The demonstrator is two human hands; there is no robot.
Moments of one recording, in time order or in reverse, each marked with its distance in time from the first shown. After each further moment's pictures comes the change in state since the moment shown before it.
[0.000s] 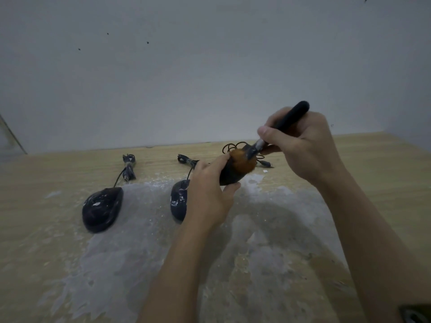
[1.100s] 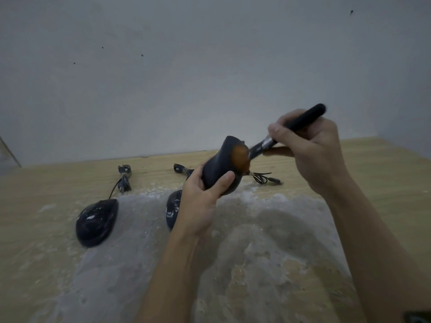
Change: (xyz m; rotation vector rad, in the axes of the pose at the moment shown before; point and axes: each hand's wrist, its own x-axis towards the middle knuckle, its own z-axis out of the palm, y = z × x) left_hand 0.004 0.000 -0.003 -0.875 -0.066 -0.205; right_hand 0.000 -0.005 -0.012 0.228 0.060 0.013
